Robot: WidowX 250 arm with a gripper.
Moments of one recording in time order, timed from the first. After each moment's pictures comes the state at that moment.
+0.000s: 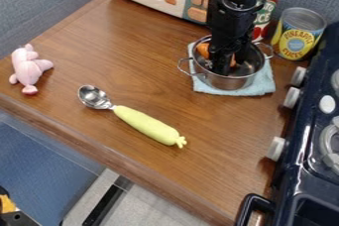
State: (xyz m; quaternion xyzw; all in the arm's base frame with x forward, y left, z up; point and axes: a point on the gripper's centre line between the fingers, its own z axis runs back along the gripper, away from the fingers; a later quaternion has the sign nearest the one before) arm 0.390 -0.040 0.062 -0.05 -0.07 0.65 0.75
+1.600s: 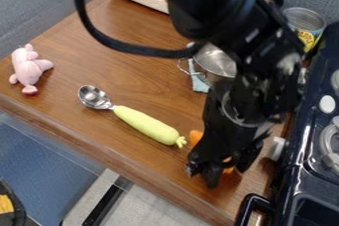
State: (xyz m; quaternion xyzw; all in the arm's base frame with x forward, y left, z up) arm 0.237 -0.122 0.052 -0.03 -0.07 0.52 0.85
